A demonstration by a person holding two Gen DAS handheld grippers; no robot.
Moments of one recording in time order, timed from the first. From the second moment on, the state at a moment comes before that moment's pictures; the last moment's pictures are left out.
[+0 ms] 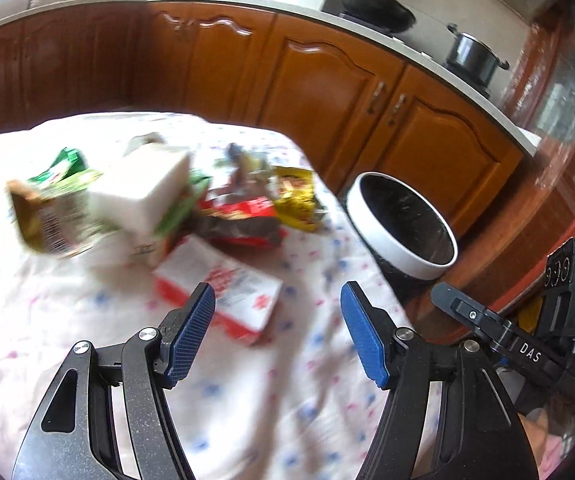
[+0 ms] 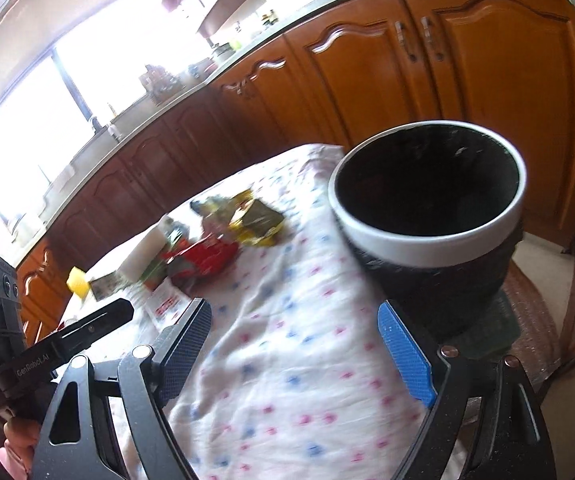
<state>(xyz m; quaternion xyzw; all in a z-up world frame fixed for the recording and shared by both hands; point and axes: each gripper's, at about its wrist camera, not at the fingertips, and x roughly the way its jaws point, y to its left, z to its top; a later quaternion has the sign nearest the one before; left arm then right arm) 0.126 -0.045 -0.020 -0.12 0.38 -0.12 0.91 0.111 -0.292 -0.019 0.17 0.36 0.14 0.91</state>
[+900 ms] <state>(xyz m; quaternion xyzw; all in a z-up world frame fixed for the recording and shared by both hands) 0.142 0.081 -0.028 -0.22 0.37 -0.02 0.90 0.135 -0.177 -0.031 0.07 0.38 0.29 0.88</state>
